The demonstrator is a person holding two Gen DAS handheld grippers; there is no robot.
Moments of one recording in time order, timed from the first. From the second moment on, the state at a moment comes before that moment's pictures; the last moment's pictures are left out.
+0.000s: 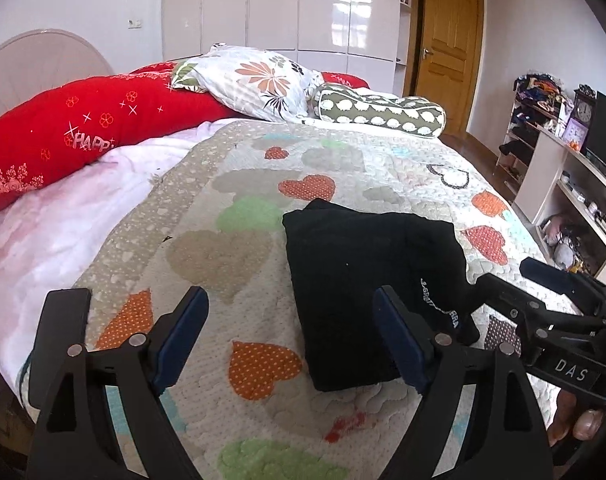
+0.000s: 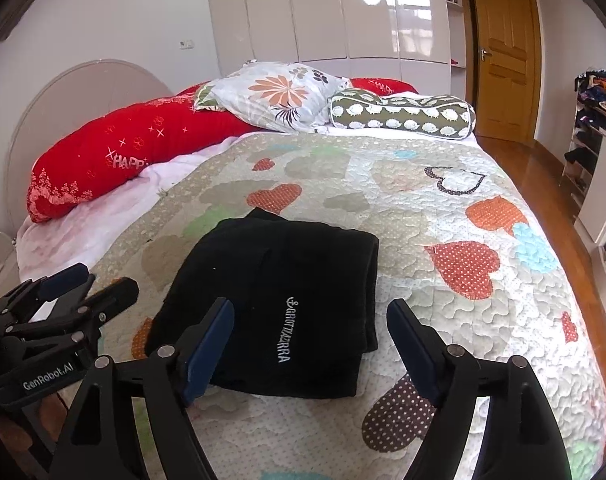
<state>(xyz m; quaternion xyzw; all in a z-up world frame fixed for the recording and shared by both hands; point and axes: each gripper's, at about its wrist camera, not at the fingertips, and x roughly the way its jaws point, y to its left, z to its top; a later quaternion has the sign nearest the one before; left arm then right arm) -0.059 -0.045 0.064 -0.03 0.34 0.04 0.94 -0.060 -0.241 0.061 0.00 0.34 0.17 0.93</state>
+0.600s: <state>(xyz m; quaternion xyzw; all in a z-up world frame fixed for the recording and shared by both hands) -0.071 -0.046 0.073 -0.03 0.32 0.05 0.95 -0.068 -0.245 0.066 -0.01 0.33 0.17 0.93</state>
